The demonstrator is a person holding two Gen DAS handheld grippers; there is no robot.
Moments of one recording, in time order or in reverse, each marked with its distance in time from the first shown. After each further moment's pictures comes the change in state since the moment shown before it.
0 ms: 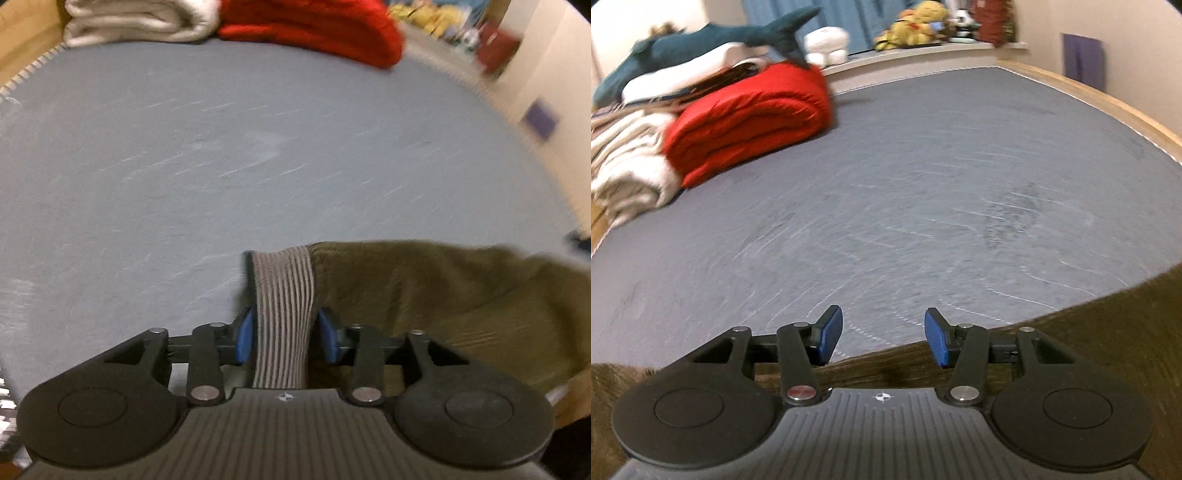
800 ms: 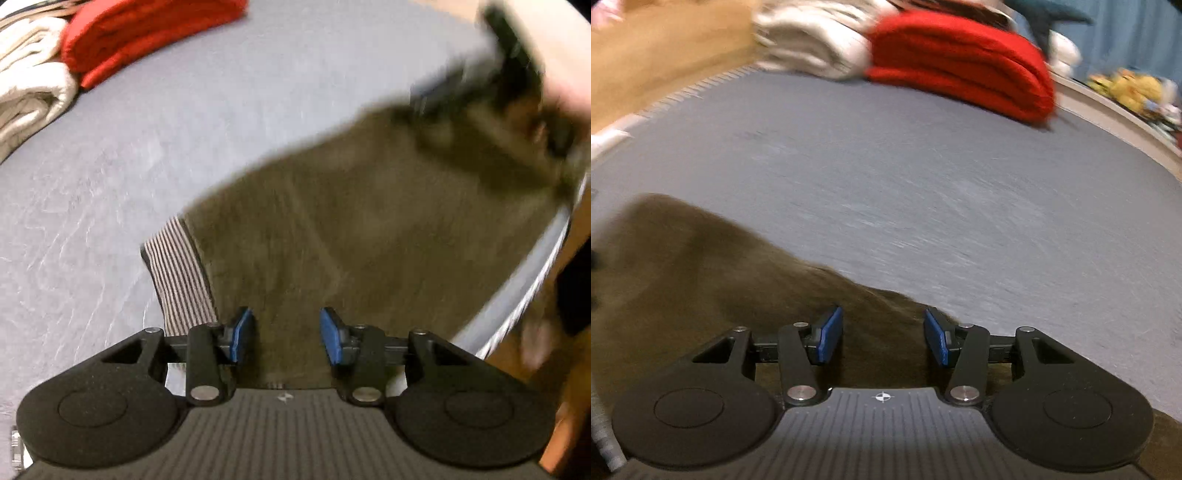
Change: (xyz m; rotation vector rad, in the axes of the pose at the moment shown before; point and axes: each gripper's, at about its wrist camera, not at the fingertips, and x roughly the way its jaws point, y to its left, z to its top) left arm -0.032 -0.072 -0.026 0.515 0.039 -0.098; right arm 0.074 0.190 -0.053 -0.521 0.119 0.154
